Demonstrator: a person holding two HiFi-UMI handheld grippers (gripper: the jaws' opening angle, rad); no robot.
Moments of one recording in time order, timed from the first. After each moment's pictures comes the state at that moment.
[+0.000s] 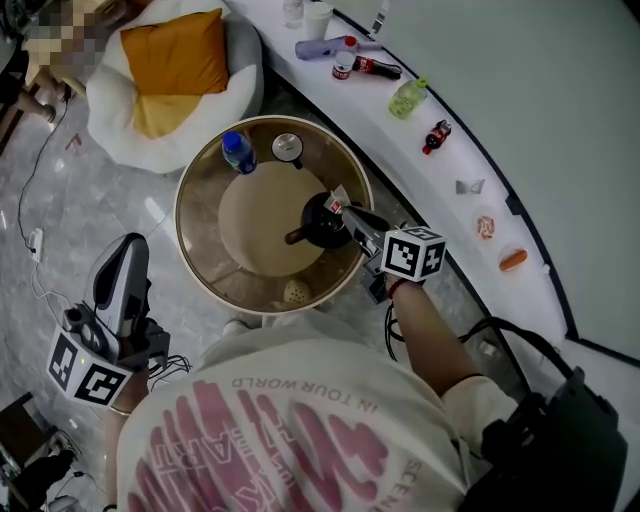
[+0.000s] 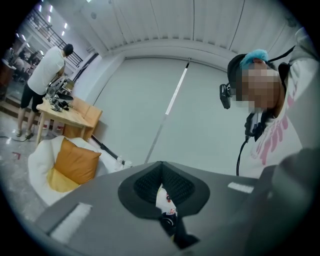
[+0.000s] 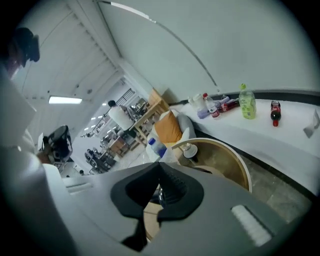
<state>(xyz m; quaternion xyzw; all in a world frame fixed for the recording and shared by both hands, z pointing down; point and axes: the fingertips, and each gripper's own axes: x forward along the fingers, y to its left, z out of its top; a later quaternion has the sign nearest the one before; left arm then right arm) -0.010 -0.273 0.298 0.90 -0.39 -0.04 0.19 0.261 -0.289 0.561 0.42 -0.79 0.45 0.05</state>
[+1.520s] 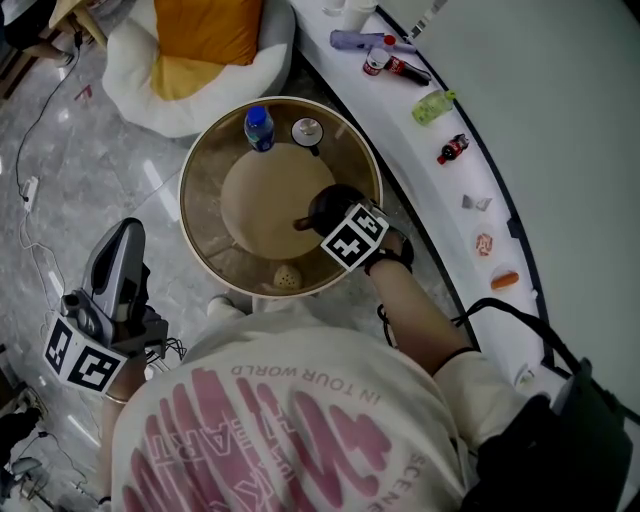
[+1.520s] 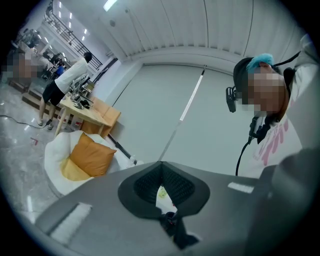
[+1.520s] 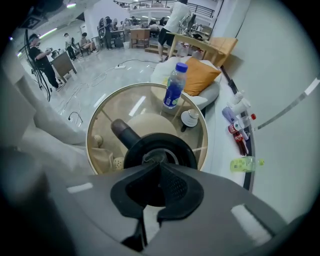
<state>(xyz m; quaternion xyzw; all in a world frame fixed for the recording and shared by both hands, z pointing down) -0.056 -0.247 0.315 0.86 -0.46 -0.08 0.23 0.231 -0.270 0.648 0.26 -0.73 0.12 0.62</state>
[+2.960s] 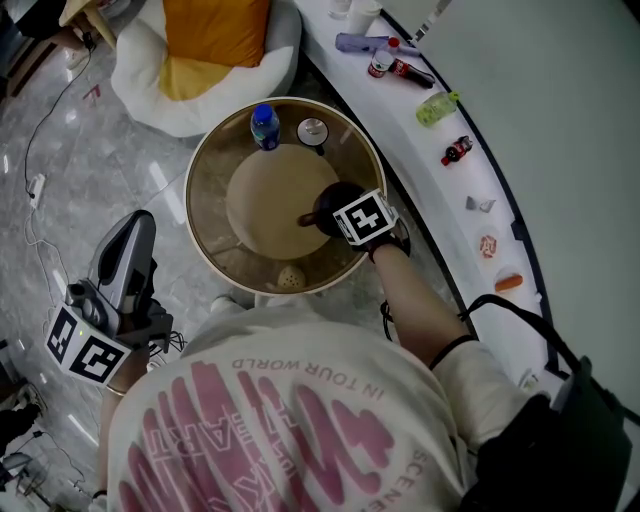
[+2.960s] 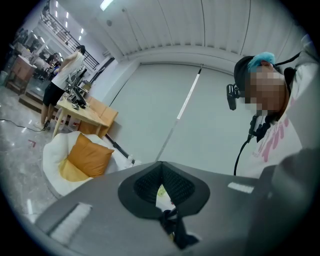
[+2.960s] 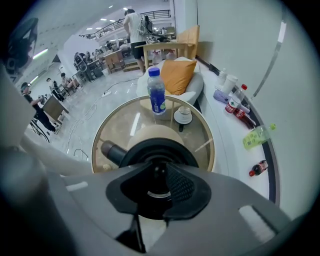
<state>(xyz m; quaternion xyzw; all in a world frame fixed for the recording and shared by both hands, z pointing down) -0.048 -0.254 0.318 0.86 -0.44 -0.07 0.23 0.233 -0.294 0.661 0.33 -0.73 0.28 0.53</state>
